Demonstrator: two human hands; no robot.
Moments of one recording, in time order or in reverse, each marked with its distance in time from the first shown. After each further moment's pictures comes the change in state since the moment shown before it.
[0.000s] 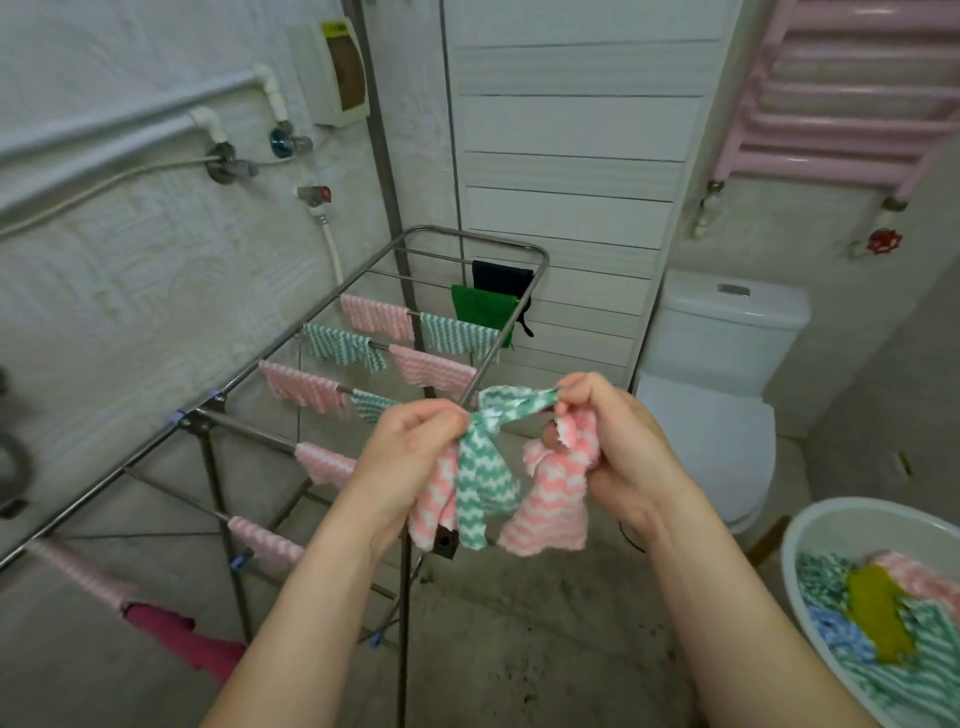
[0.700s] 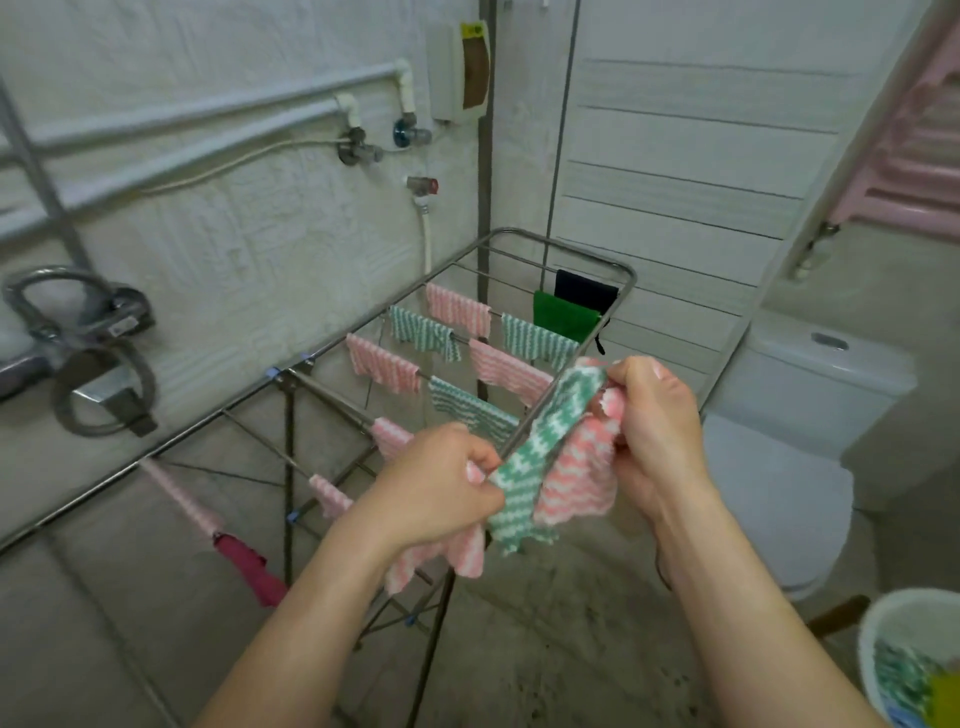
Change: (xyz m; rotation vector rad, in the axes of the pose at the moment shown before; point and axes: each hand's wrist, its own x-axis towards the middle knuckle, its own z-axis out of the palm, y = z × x) left_hand -0.024 -0.009 -0.066 0.863 -0.035 0.077; right_hand 0.029 0.021 0.068 -0.134 0.186 -0.197
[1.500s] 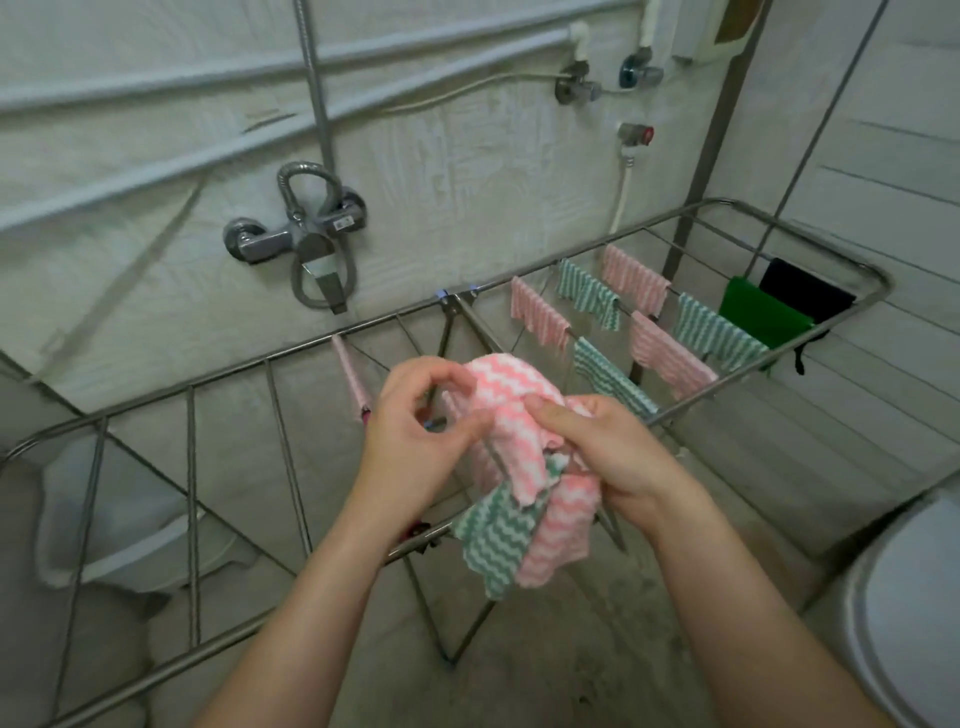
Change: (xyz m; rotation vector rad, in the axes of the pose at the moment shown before) left_hand -0.078 -0.023 0.005 -0.330 0.852 -0.288; right_hand -0.001 0.084 0.038 -0.370 -0.997 0.417
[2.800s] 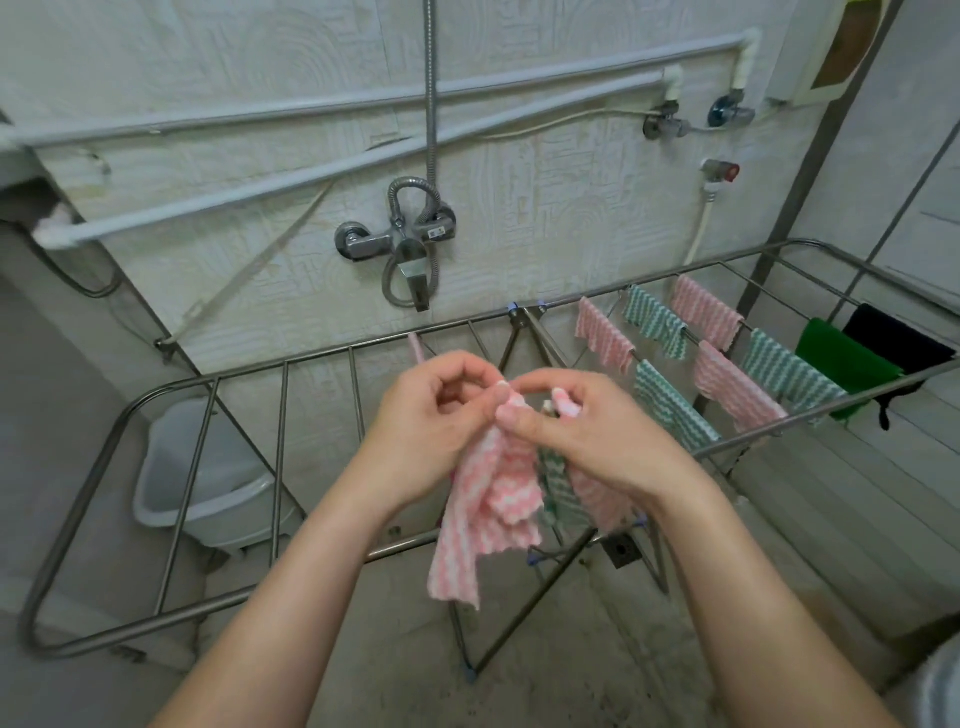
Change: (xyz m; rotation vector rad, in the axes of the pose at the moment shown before) left_hand -0.029 0.038 -0.053 -0.179 -0.096 -0.050; right_hand -0.026 -0.042 0.059 -0.566 -0.124 -0.320
